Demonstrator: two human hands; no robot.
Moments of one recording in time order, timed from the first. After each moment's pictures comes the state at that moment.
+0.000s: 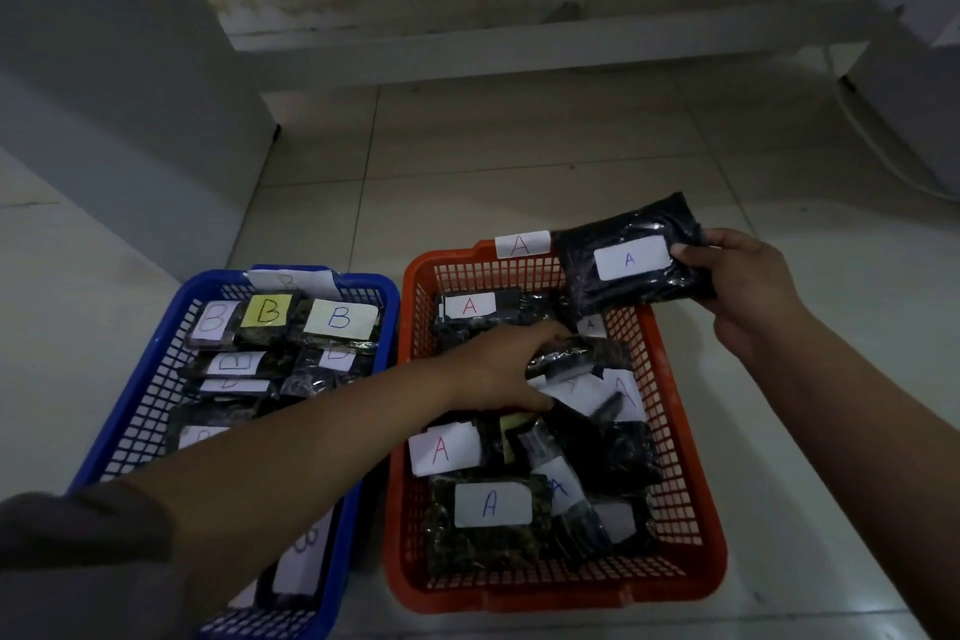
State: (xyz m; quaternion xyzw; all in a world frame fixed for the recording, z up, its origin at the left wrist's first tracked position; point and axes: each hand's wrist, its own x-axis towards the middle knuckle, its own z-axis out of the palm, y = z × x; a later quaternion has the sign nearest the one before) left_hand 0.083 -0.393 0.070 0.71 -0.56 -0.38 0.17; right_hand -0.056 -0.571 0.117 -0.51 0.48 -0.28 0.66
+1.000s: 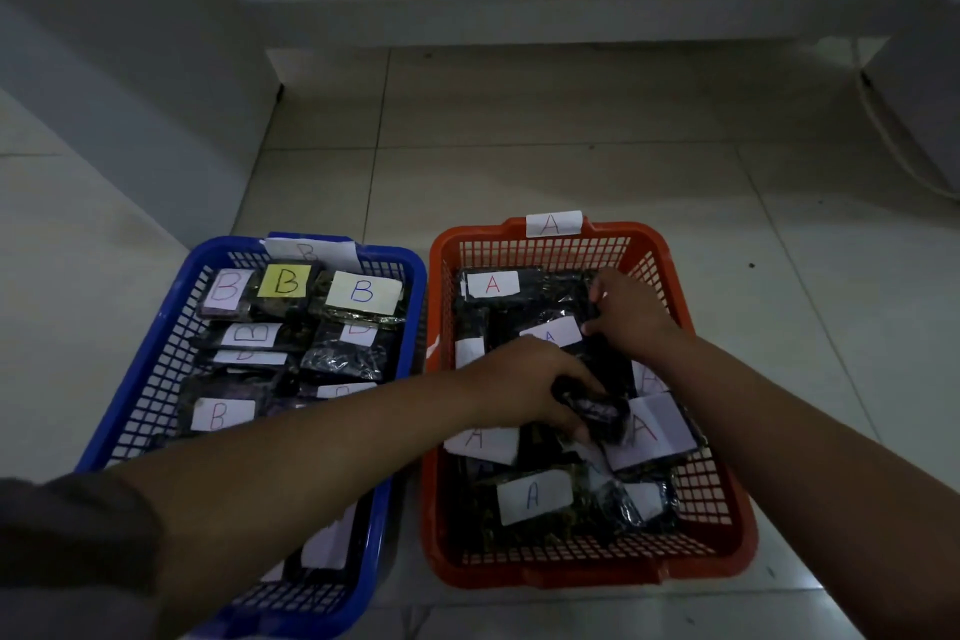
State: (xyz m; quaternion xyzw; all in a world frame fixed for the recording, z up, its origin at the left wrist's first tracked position) left_hand 0.076 -0.363 0.067 0.67 -0.59 -0.41 0.20; right_hand 0.000 -0.512 0.052 -0.86 0.39 0.05 0.31
